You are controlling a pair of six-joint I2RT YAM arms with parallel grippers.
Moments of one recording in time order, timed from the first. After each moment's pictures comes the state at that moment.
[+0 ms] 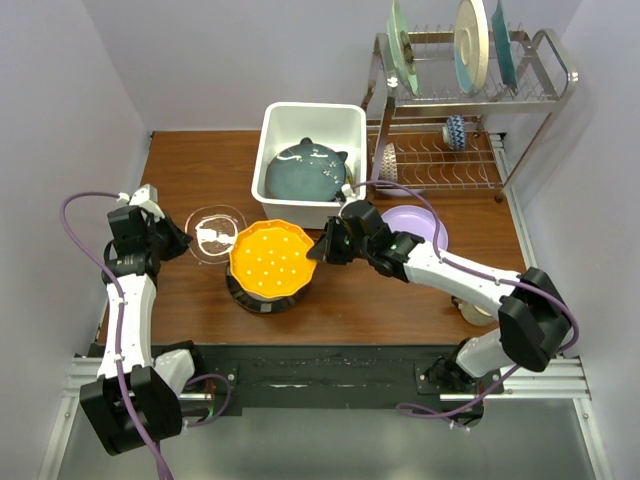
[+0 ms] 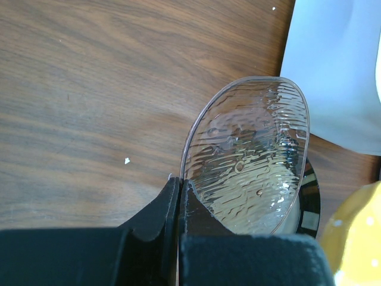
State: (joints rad) left arm 0.31 0.98 0.74 -0.43 0.32 -0.28; right arm 0.81 1.46 0.99 -0.13 -0.10 0.83
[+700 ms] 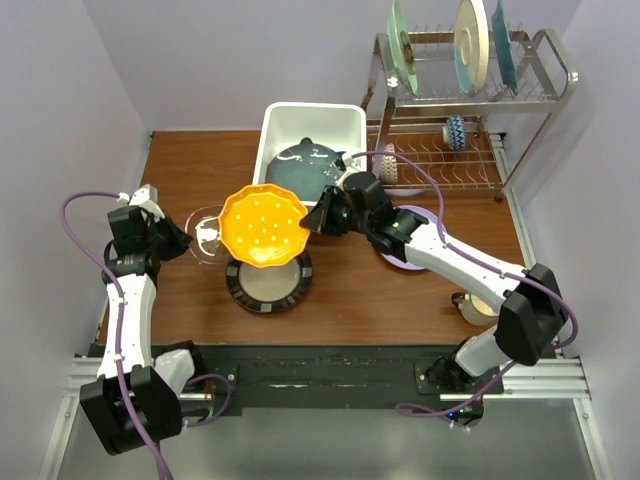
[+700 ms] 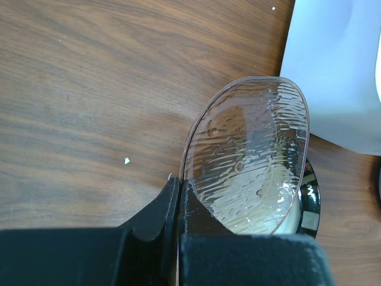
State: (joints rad) left arm 0.31 0.98 0.74 -0.43 0.32 -0.28; right arm 0.77 1.49 1.20 -0.17 -0.09 0.79
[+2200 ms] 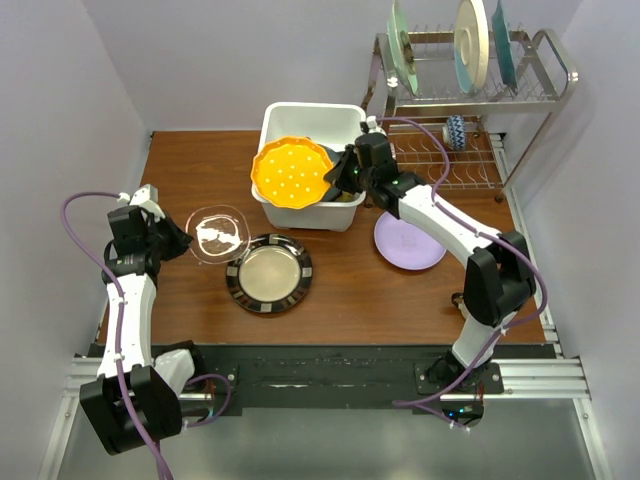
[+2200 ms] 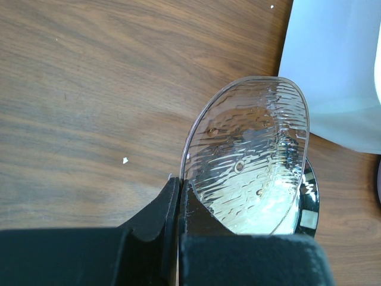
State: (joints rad) left arm 0.31 0.98 0.74 -0.43 0.33 -0.28; right arm 0.54 1.75 1.46 -0.19 0.02 0.76
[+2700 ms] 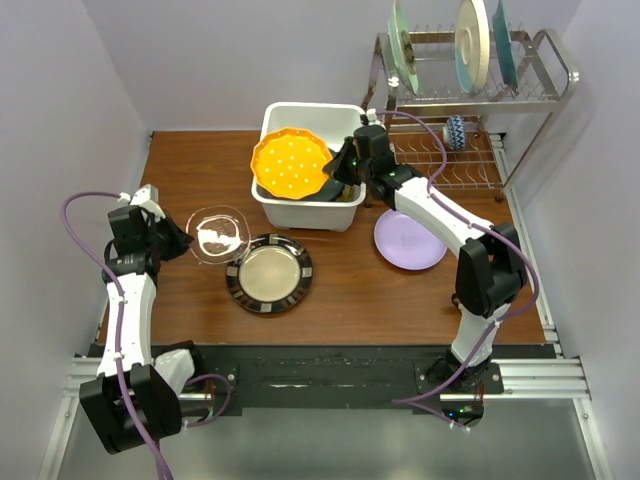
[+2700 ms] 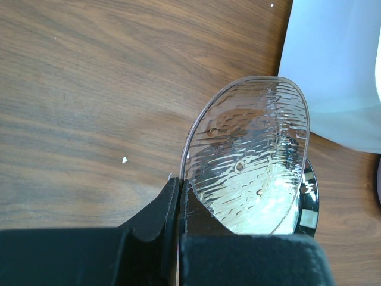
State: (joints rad) left arm 0.31 0.98 0.74 -0.43 0.33 -0.28; right arm 0.52 1.83 1.54 -0.19 0.02 0.77
